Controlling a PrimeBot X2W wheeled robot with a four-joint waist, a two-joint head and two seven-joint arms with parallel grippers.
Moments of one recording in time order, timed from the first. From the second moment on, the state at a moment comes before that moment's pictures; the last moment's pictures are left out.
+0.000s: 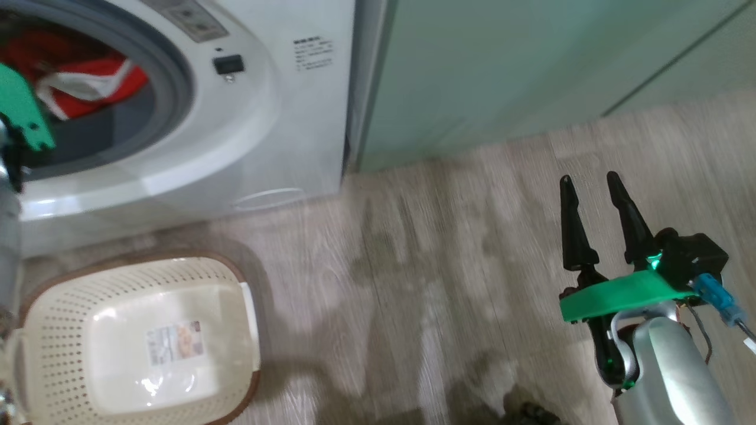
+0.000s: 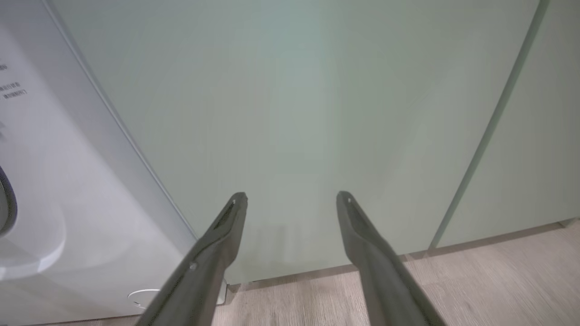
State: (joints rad) left arm -1.06 0.33 0.12 1.15 -0.07 0.04 0.18; right arm -0.27 -0.05 0.12 0.27 0.26 0.12 -0.25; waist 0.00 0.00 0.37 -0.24
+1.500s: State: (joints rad) left arm -1.11 0.38 0.00 1.31 -0.04 0.12 0.04; right arm -0.32 -0.05 0.11 0.24 0.26 0.12 -0.26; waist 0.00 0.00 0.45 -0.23
